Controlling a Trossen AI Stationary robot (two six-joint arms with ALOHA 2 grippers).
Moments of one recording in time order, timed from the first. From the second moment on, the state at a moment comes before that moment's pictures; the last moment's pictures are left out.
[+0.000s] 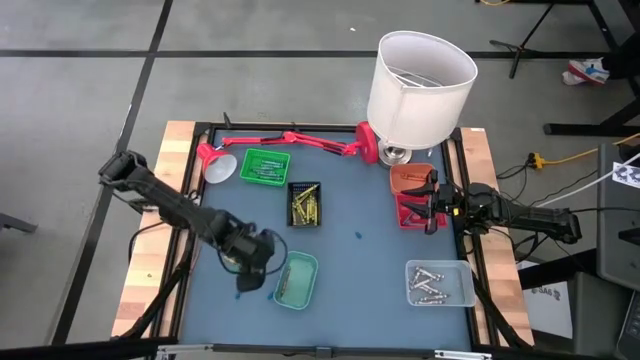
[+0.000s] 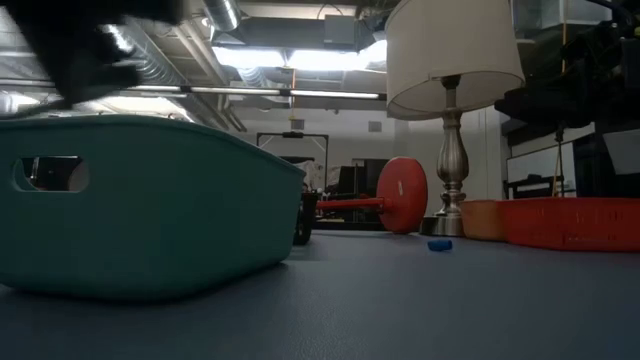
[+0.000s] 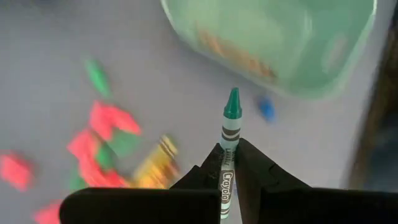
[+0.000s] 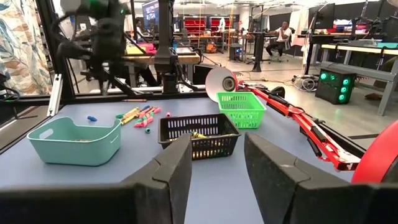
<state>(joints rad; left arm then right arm) -0.46 1.44 1.02 -0.80 0.04 -0.74 -0.10 0.02 0.01 0.01 -0.01 0.00</state>
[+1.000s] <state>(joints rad) 0.34 1.44 1.04 -0.76 -0.39 0.12 -0.10 0.02 0.01 0.01 -0.01 0.00</state>
